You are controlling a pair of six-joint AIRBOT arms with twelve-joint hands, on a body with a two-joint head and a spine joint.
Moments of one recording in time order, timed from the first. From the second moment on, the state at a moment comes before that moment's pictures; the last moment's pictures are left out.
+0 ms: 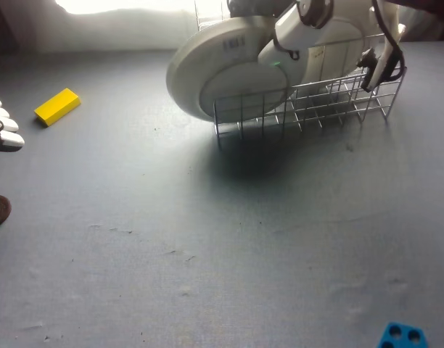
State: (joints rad) left arm 0.60 -0.80 1.64 1.44 -0.99 -0.32; right arm -0.06 -1.33 1.37 1.21 0.10 -1.93
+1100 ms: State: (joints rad) left arm 0.60 -0.79 1.63 1.44 -0.98 -0.32; right arm -0.06 -1.33 1.37 1.24 0.08 -2.19
